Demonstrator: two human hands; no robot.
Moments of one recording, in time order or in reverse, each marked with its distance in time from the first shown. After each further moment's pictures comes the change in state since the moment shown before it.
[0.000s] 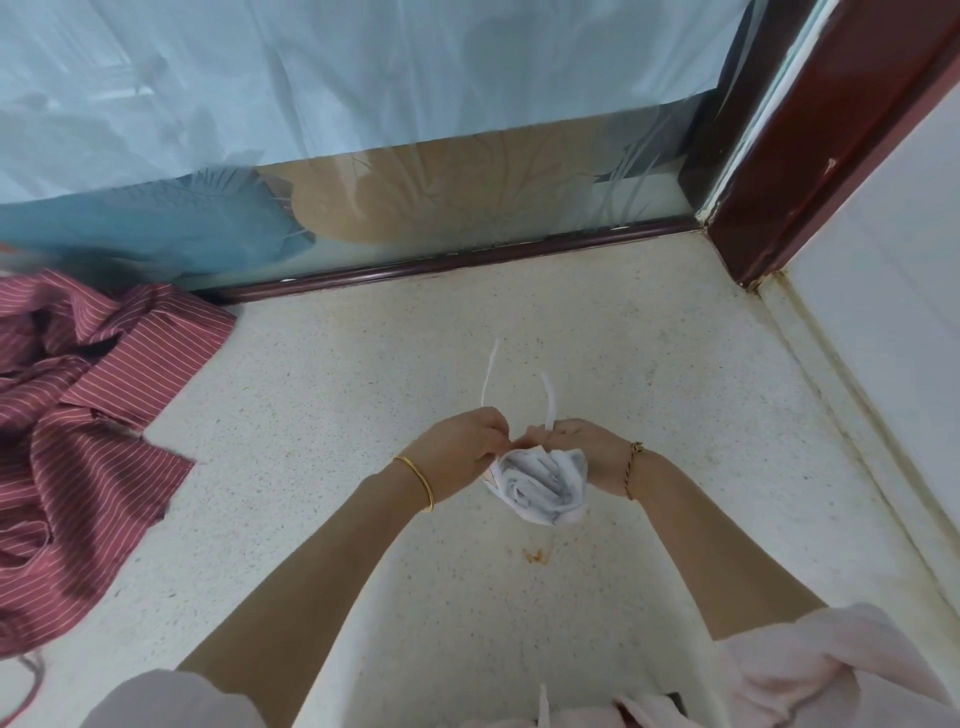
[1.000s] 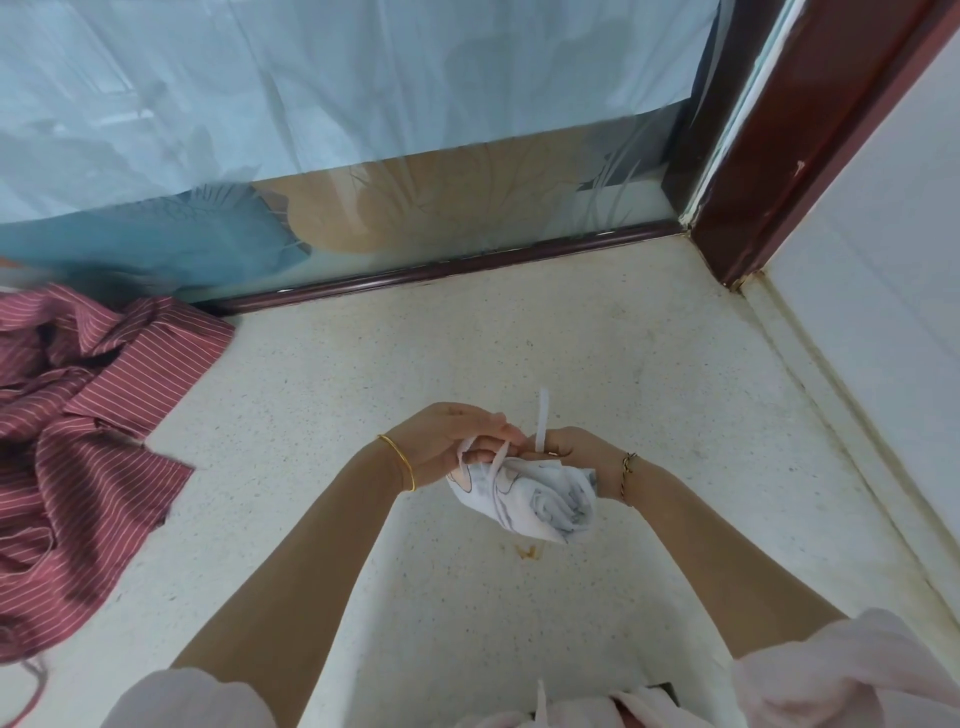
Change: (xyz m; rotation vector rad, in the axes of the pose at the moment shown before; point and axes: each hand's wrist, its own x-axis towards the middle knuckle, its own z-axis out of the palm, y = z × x) left_hand -0.004 0.016 -0.026 -1.443 -0.158 -0.441; right_hand -0.018 0.005 0.008 0.009 0.005 -0.052
